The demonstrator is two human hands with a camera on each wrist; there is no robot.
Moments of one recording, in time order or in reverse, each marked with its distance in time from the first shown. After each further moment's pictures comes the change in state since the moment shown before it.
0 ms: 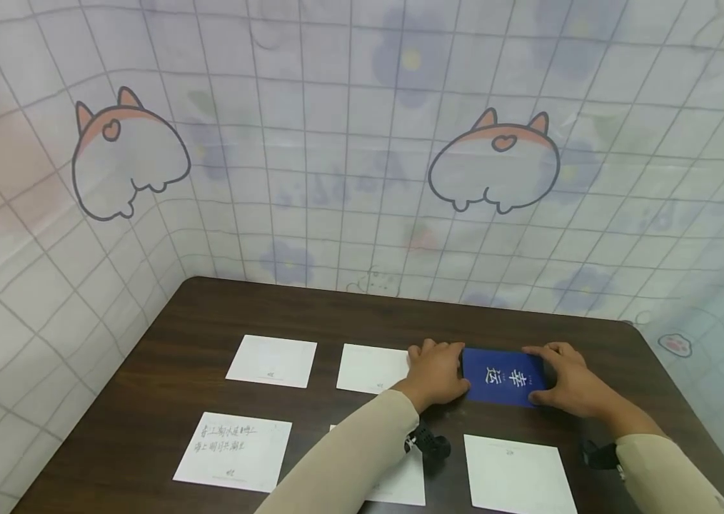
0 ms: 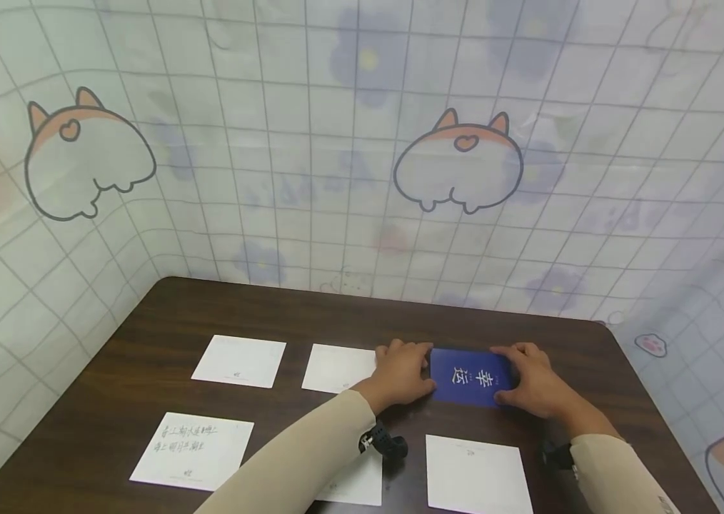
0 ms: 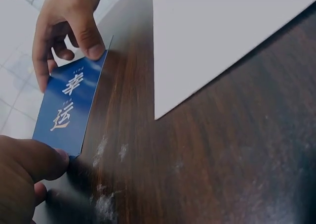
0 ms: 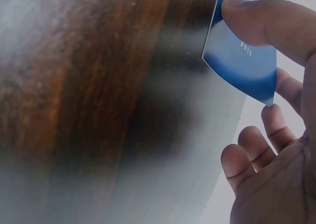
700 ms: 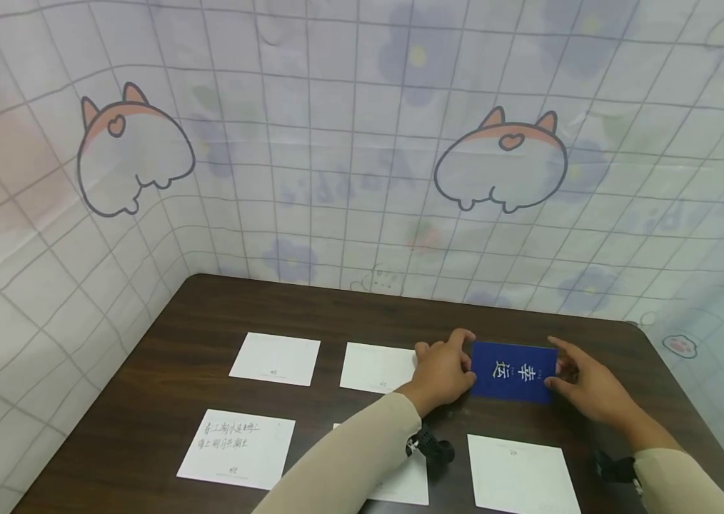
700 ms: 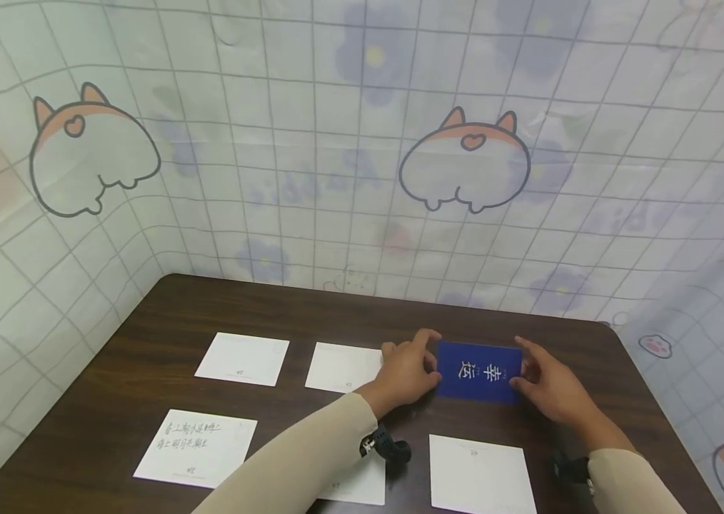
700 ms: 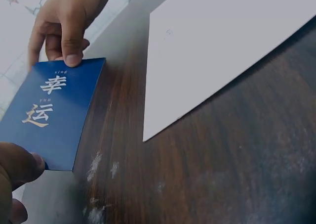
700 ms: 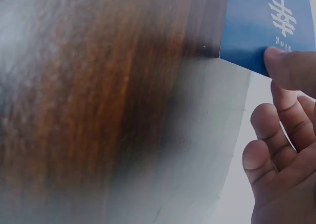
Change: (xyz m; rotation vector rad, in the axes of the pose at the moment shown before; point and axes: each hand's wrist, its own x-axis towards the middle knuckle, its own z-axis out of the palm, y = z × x) left_hand -0.004 0.003 -0.001 -0.267 0.137 0.022; right_hand -0.011 0.003 -0.007 0.015 0.107 0.058
